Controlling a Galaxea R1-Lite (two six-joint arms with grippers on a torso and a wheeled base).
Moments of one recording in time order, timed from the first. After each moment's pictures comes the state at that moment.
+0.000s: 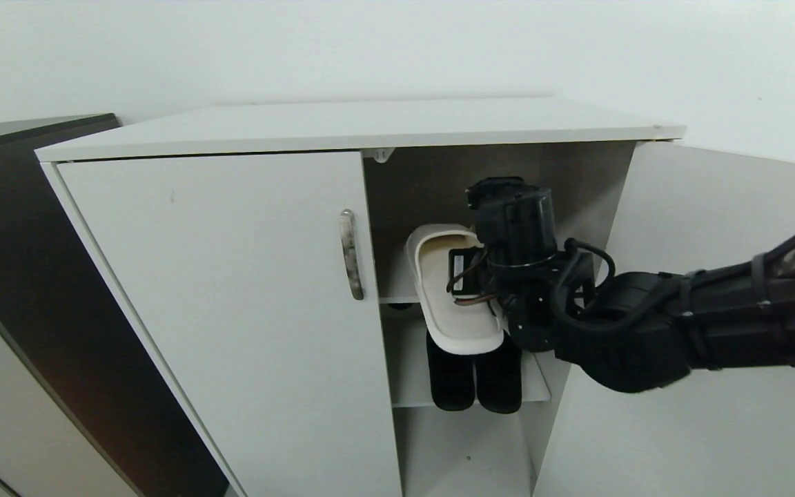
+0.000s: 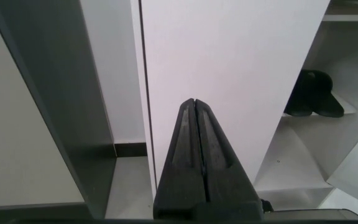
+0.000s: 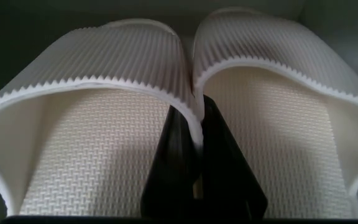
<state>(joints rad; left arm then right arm) 0.00 0.00 0.00 0.00 -0.01 -0.02 0.82 2.02 -1.40 -0.40 -0.68 0.21</state>
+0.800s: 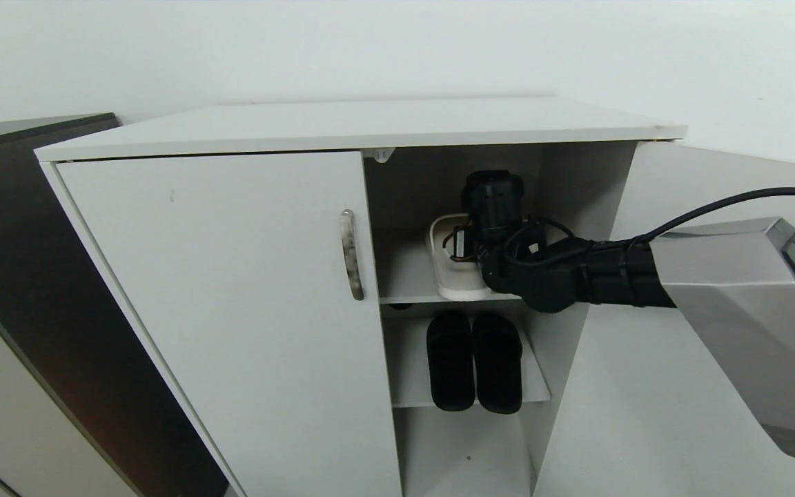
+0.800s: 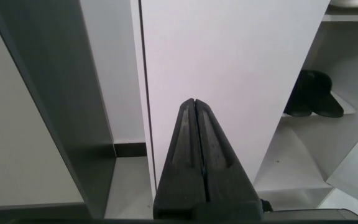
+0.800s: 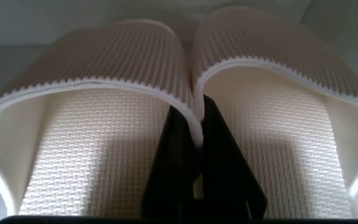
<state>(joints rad) 0.00 0.00 0.00 0.00 -0.01 -0.02 0.66 2.33 -1.89 -0.21 -0.65 0.17</state>
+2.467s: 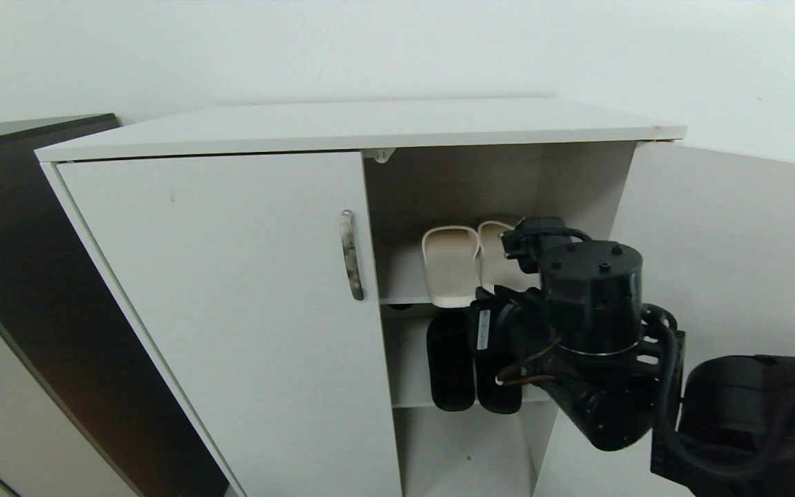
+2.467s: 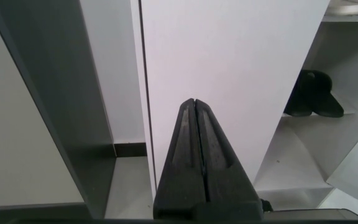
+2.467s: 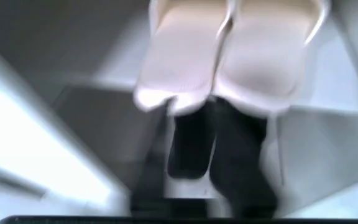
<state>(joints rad) 0.00 0.00 0.00 0.00 -0.01 -0.02 0.92 1.81 -0.94 -0.66 -0.61 0.23</state>
